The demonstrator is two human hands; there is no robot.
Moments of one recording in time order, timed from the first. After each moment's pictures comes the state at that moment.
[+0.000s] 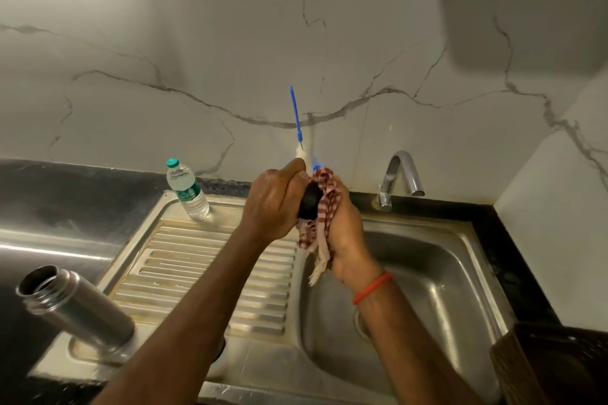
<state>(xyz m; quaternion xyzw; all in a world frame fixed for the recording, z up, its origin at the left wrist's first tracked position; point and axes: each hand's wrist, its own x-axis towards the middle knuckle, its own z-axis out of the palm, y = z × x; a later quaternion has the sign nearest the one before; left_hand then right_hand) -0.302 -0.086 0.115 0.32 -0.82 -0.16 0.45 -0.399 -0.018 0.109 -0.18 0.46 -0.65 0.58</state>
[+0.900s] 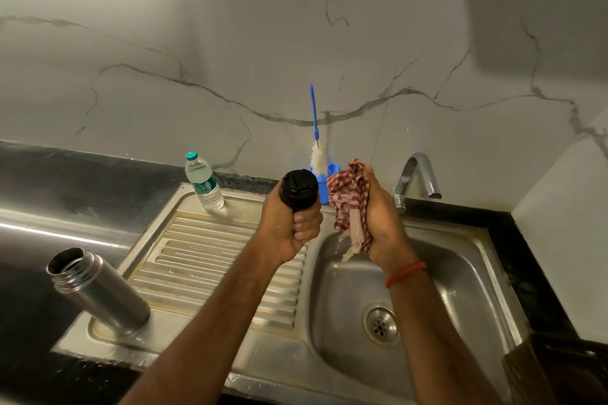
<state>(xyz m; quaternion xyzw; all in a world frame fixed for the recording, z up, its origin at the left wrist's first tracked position) -0.294 -0.067 0.098 0.29 -0.28 -0.83 0.38 -0.438 -0.033 0.101 -0.27 0.52 -0.62 0.52</state>
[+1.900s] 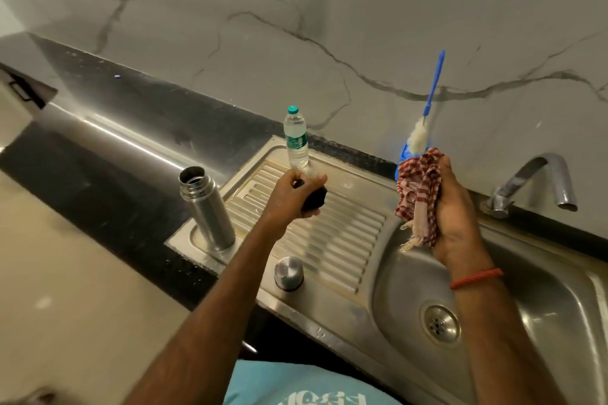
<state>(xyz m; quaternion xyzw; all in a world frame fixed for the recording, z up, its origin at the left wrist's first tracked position) -0.154 -0.059 0.034 0.55 -0.43 -0.56 0.44 -0.397 -0.040 0.074 -0.31 0.42 -0.58 0.62</state>
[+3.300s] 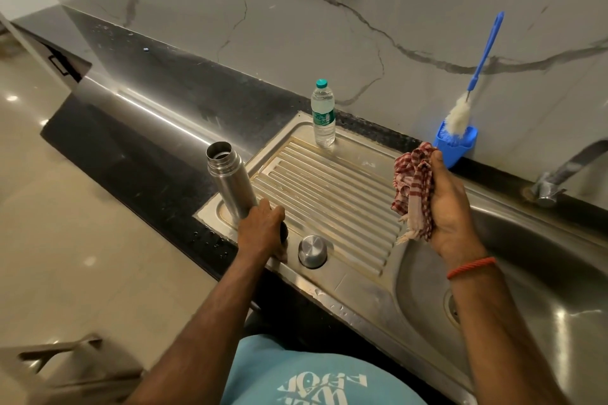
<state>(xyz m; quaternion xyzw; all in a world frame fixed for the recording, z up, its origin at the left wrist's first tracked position) -0.076 -0.004 -0.057 0.74 -0.66 -0.10 -0.01 -0.361 -0.043 0.038 -0.31 0.51 -0.53 0.60</state>
